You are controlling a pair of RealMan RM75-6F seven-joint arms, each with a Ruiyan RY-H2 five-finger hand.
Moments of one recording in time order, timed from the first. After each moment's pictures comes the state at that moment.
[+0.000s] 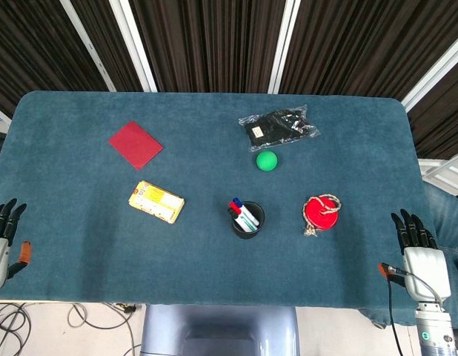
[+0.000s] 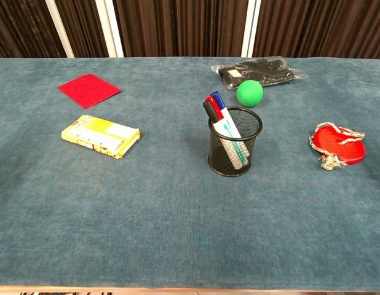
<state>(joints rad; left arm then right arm) -0.07 -1.14 -0.05 -1.61 1.50 1.52 0.10 0.05 -1.24 0.09 -1.65 -1.48 1.54 -0.21</state>
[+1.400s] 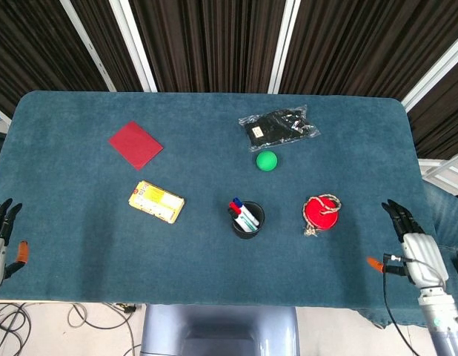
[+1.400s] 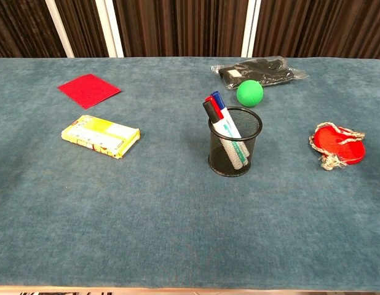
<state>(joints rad) -0.07 -1.14 -0.05 -1.62 1.47 1.52 0.10 0.16 -1.06 0.11 -1.68 -1.50 1.33 0.29</state>
